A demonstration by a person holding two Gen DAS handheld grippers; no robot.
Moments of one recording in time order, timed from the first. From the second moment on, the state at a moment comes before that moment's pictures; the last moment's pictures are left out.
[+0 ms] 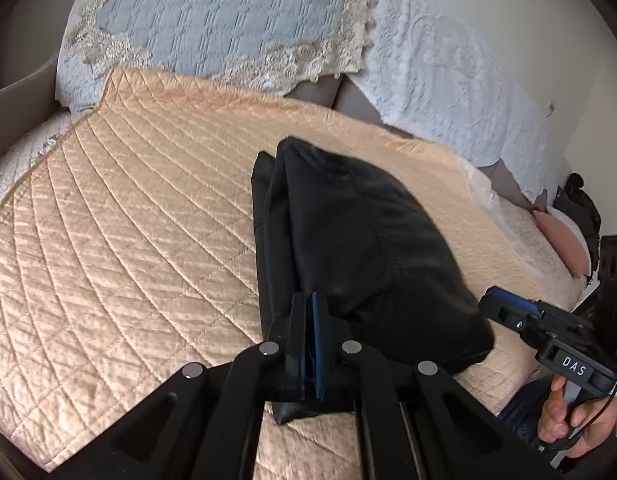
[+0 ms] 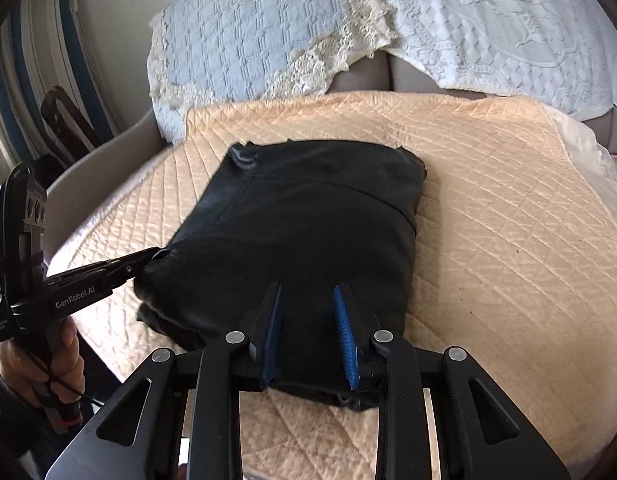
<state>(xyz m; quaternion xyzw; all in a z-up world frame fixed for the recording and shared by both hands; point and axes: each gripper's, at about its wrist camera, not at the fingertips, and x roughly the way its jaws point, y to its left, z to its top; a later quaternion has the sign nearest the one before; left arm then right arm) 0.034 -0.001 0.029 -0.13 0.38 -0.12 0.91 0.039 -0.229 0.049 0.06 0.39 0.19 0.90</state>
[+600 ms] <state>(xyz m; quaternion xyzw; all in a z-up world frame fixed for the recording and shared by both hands) 0.048 -0.024 0.059 -0.09 0.38 -0.16 0.91 0.054 -0.224 0.055 0.07 0.39 0.18 0.90</state>
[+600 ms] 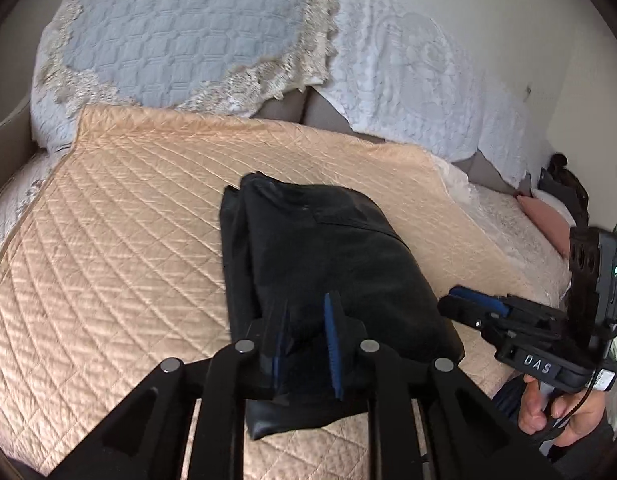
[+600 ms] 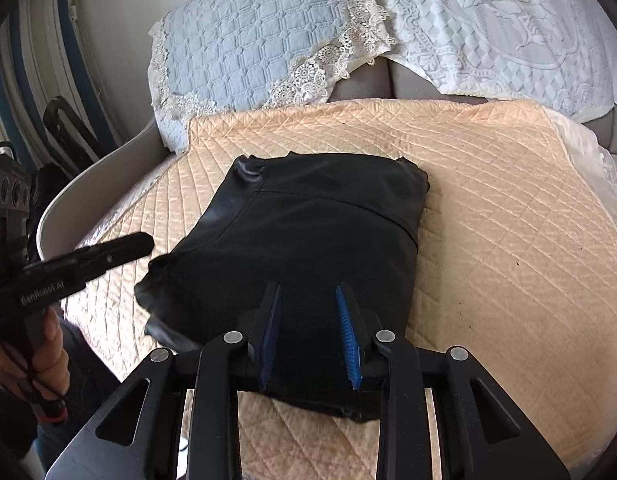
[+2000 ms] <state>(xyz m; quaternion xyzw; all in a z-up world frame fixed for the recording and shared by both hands) 0.146 -0.014 0.059 -0.10 0.39 -0.16 0.90 0.149 -0.199 0.069 0.03 0.41 0.20 0.89</state>
